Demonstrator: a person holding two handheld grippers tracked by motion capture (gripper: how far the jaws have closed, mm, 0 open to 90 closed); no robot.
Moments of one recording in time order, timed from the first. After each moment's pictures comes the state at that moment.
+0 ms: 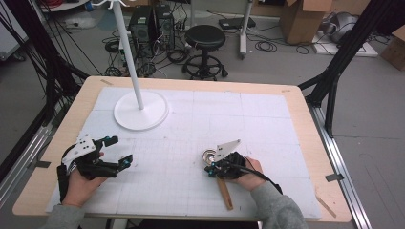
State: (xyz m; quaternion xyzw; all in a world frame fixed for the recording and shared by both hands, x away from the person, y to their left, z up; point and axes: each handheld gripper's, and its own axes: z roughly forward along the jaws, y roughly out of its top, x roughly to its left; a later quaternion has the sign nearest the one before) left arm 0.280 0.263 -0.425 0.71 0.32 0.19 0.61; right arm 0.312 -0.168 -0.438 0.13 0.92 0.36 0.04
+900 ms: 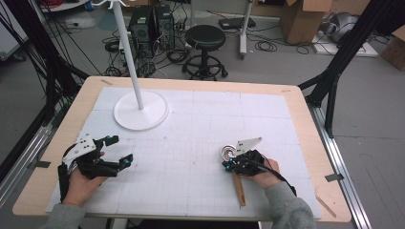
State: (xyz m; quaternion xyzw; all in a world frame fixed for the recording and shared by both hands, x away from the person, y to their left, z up) left arm 0.282 0.262 -0.426 0.70 0.32 0.19 0.61; right arm 0.318 -0.222 -0.438 0.20 0.91 0.36 0.07
